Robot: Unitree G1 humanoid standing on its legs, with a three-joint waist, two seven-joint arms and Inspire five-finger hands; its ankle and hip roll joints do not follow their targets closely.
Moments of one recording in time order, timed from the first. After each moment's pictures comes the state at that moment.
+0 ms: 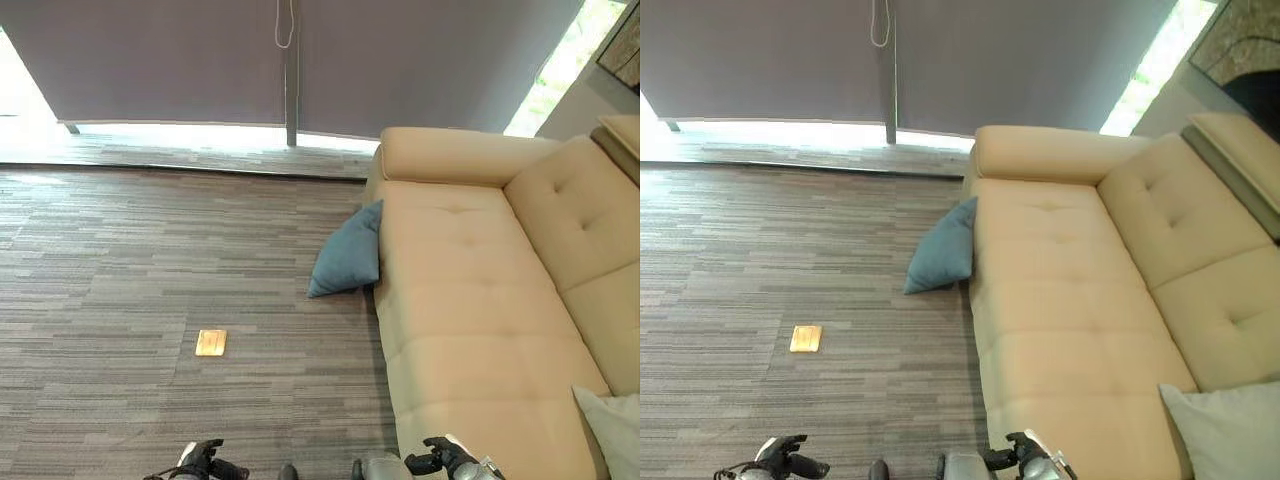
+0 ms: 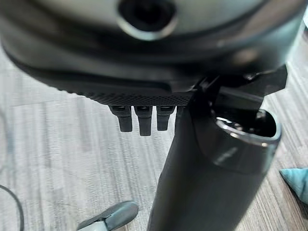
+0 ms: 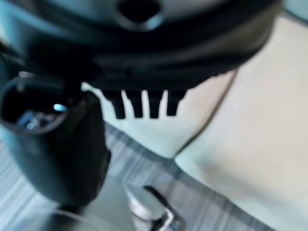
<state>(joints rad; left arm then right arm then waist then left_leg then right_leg) -0.08 0.30 -0.19 1.25 -0.08 0.00 0.08 -0.17 -0.24 0.35 1.26 -0.17 0.06 -0.09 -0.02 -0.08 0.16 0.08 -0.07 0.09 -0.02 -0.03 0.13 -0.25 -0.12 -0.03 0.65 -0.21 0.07</state>
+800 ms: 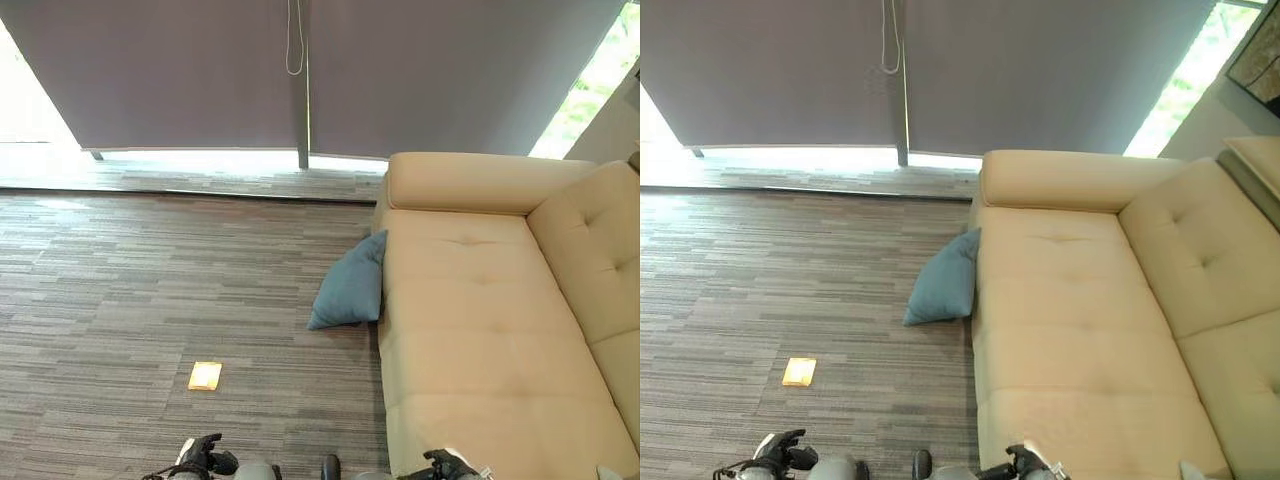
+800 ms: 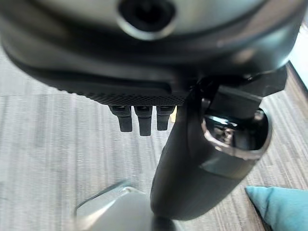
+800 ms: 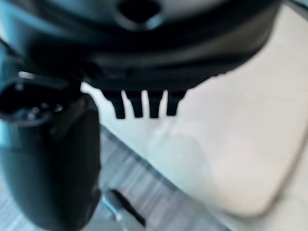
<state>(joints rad) -0.05 0.30 -0.18 1.21 -0.08 -0.02 0.10 -0.14 -0.24 0.38 1.27 -0.18 0.06 -0.10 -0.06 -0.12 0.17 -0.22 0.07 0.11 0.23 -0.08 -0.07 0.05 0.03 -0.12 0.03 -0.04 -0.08</state>
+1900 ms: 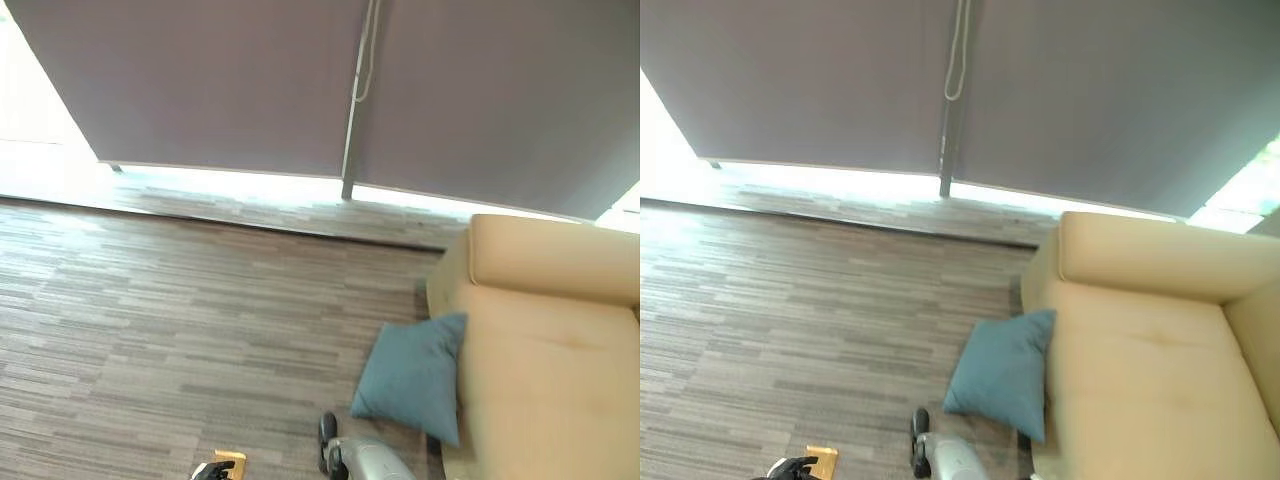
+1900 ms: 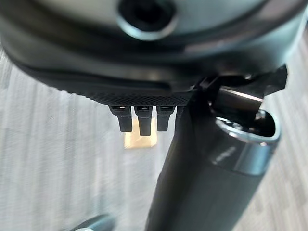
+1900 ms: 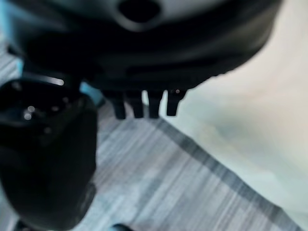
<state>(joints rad) -0.02 0.23 -0.19 1.27 -0.06 0.00 0.08 0.02 -0.24 0.34 1.25 -0.18 0.07 -0.09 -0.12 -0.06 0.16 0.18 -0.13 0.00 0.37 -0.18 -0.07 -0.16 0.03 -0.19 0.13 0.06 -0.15</state>
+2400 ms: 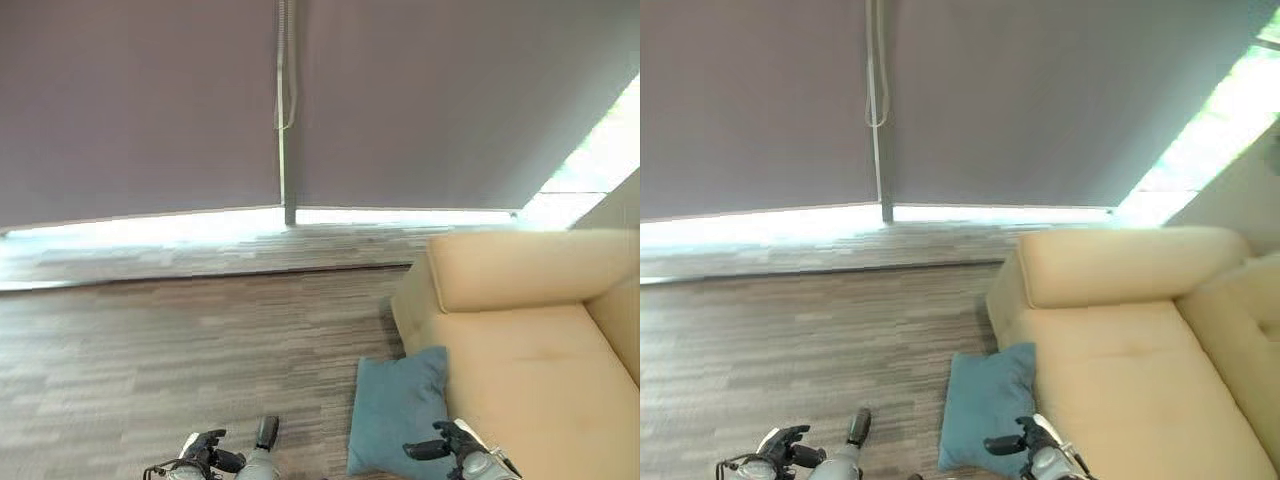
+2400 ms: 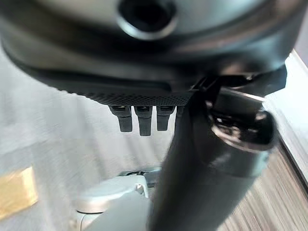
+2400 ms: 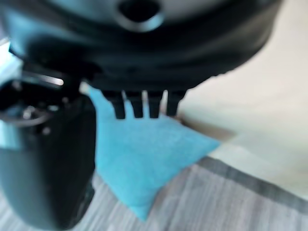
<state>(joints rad) -0.07 0.28 -0.23 1.28 -0.08 -0.02 0.08 -0.13 -0.32 0.33 1.27 -0.17 0.04 -0.12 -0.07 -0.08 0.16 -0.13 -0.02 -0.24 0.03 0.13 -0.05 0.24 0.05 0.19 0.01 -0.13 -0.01</state>
